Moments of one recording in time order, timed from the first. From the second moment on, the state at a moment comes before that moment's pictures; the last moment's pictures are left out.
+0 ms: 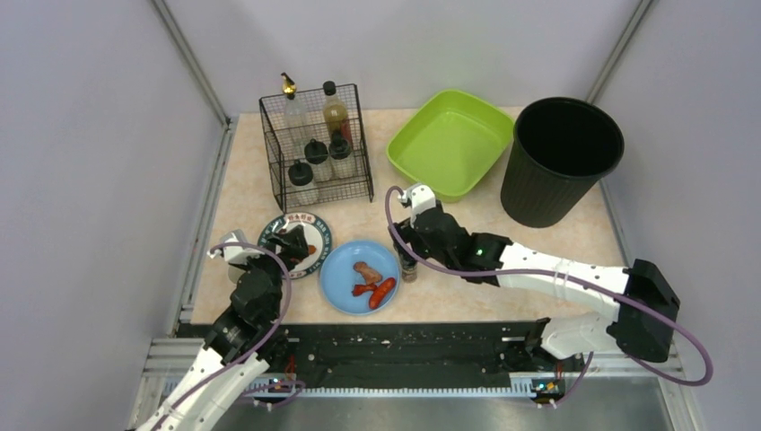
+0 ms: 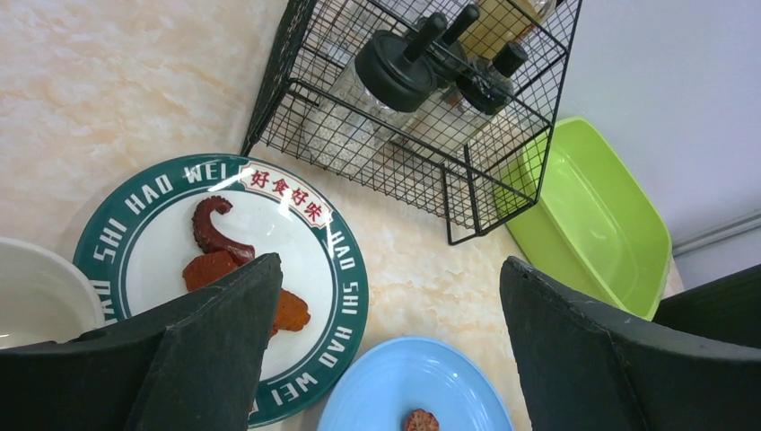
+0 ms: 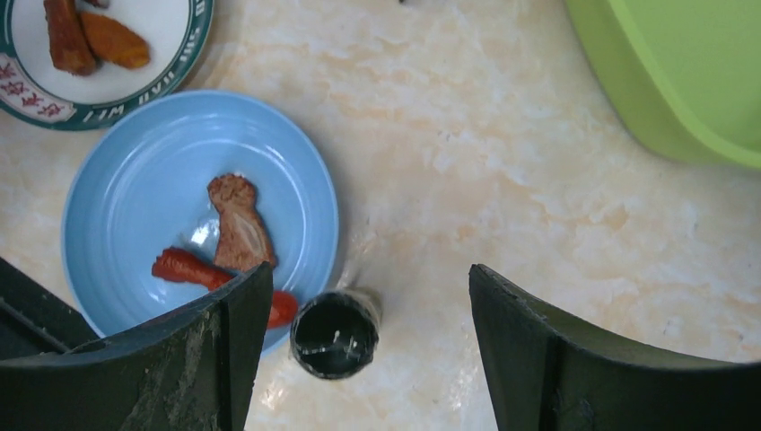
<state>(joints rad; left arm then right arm) -0.60 0.13 0.28 -0.23 -0.71 -0.69 1.04 1.30 0.92 -0.22 0.38 0.28</state>
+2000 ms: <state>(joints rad) -0.60 0.16 0.28 -0.22 -0.67 -0.69 1.10 1.33 0.87 -0.21 0.37 0.34</state>
